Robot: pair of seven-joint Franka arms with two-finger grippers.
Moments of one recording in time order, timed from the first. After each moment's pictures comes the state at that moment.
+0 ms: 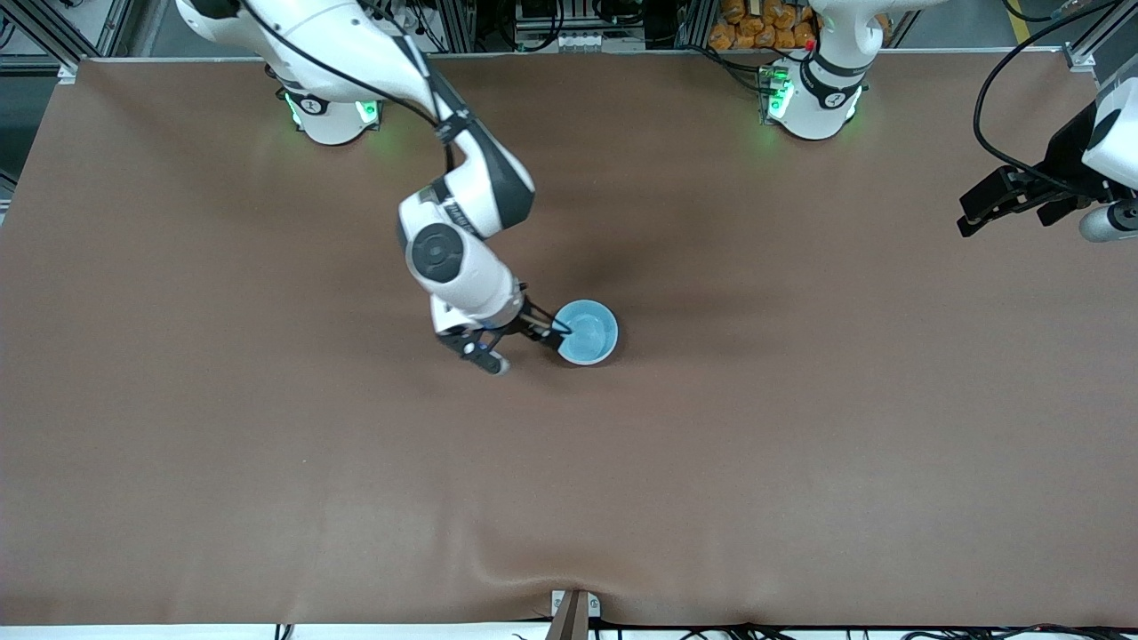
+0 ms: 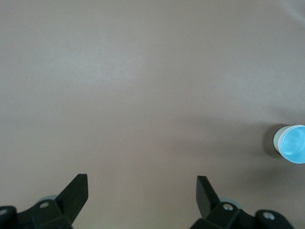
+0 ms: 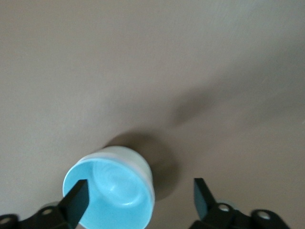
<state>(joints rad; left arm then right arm) 0.08 -0.04 -0.17 -1.58 0.00 1.57 -0.23 0.65 0.58 -0.06 -1.63 0.33 2.28 0.94</state>
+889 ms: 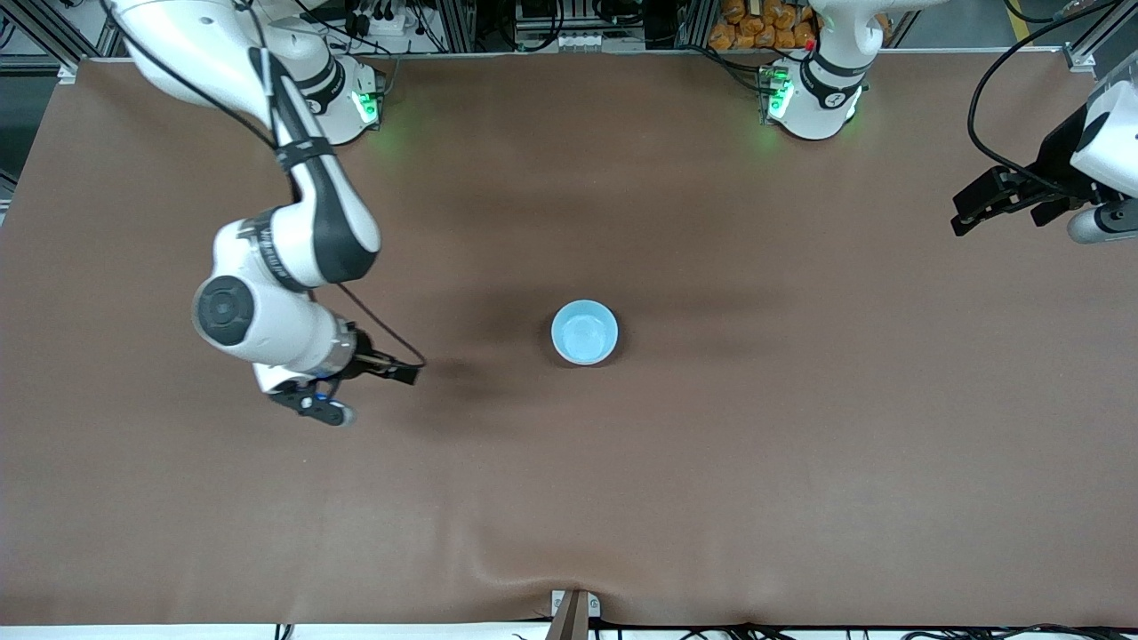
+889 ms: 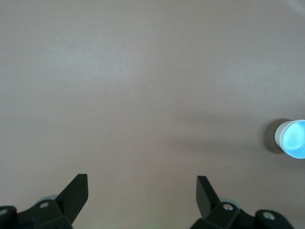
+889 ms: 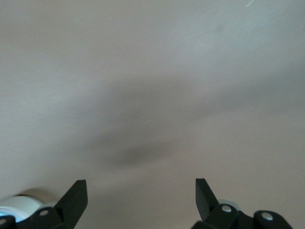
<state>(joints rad) 0.07 -0.04 -0.17 -1.59 0.00 1.56 -0.22 0.32 0.45 -0.08 -1.67 0.18 2.06 0.45</state>
